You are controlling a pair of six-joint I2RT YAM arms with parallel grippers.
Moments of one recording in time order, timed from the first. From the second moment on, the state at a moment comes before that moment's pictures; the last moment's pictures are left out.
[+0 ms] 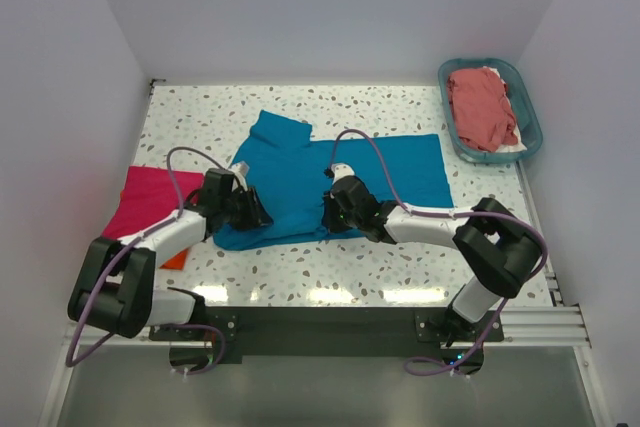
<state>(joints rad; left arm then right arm) -0.27 1.33 0.54 -0.11 0.32 -0.56 0.86 1.63 0.81 0.07 0.08 0.52</state>
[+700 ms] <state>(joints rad) -0.31 1.28 0.47 -0.09 0.39 -0.54 0.86 1.63 0.81 0.07 0.08 0.53</state>
